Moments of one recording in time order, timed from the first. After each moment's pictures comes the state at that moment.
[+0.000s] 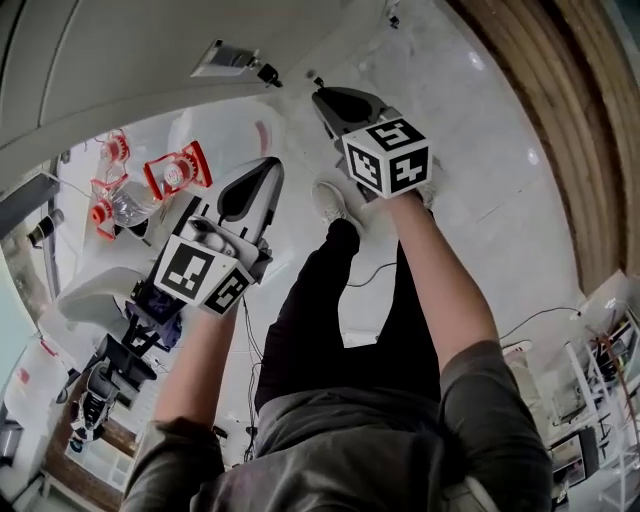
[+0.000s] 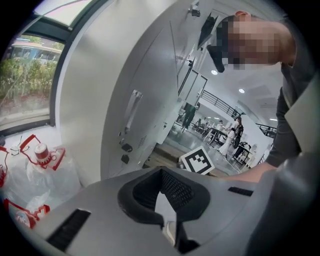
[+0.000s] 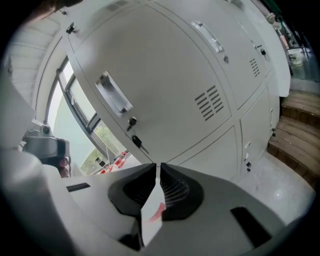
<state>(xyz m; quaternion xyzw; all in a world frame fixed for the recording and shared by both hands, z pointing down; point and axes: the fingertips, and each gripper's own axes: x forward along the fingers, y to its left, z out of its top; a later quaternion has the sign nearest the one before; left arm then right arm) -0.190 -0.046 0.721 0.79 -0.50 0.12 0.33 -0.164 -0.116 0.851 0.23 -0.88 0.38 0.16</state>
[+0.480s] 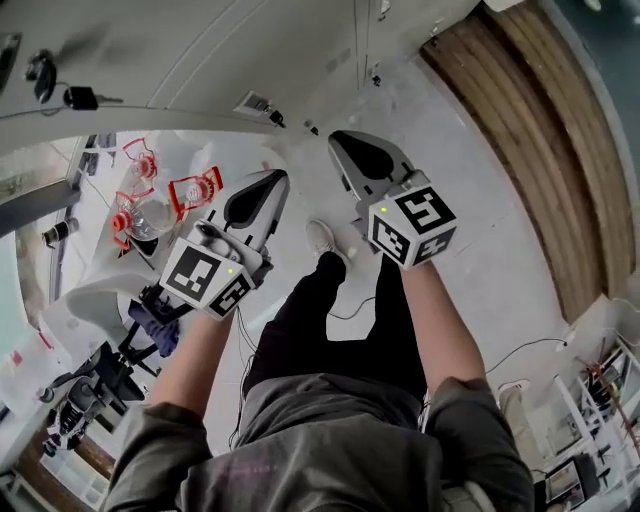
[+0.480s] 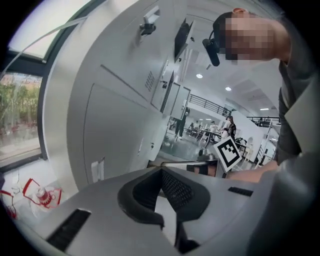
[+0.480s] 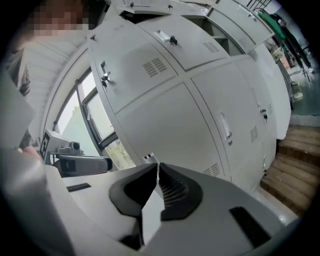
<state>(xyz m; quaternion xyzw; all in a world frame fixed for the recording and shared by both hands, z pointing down) -0.134 -0.067 0.555 0.83 -0.49 0.10 0.24 -0.079 -0.119 0.610 0.25 -0.92 0.30 0.06</state>
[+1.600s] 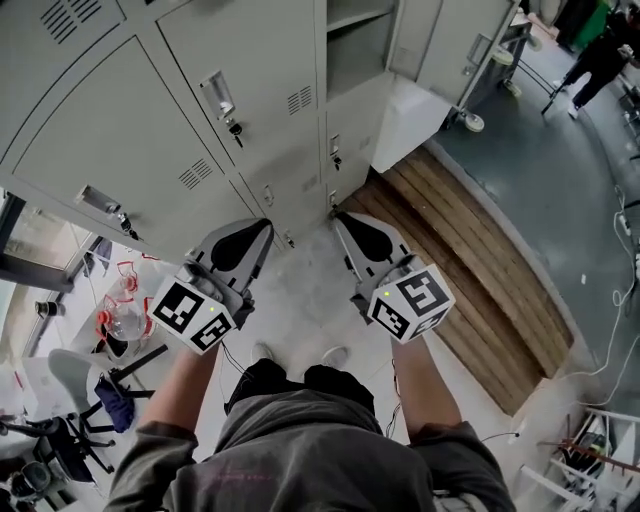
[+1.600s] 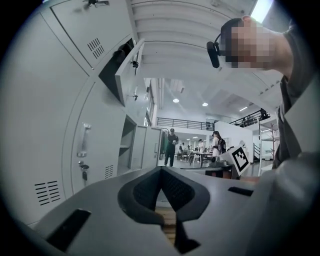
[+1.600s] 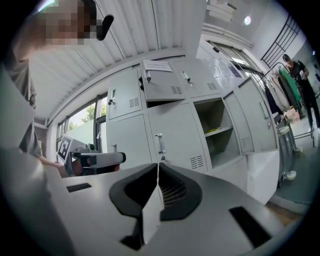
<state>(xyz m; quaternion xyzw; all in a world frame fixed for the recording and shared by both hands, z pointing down) 0.110 -0.172 0.207 0.88 -0.47 0.00 0.06 0.209 -0.208 0.248 0.28 -0.95 0.12 -0.03</state>
